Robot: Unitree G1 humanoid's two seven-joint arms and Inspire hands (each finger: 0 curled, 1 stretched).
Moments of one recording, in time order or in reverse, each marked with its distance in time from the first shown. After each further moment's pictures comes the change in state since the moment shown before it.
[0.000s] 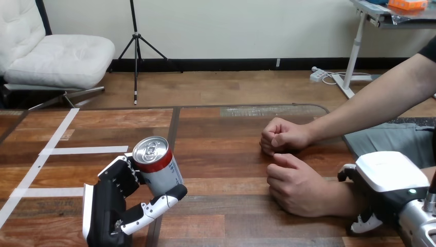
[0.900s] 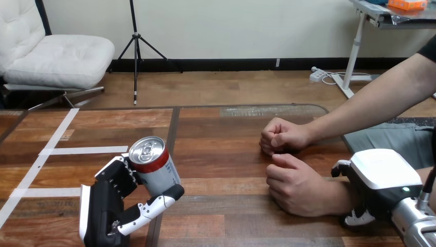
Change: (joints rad) left arm 0.002 0.000 0.019 0.000 -0.024 -0.001 -0.025; right arm -0.059 0.000 0.057 0.120 0.045 -0.020 -0.119
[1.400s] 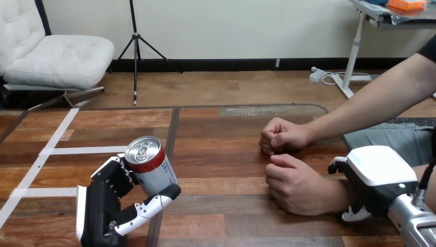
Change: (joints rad) left arm 0.001 0.000 0.011 -0.002 0.000 0.000 -0.002; right arm -0.048 0.000 0.029 0.071 0.012 -0.018 -0.043
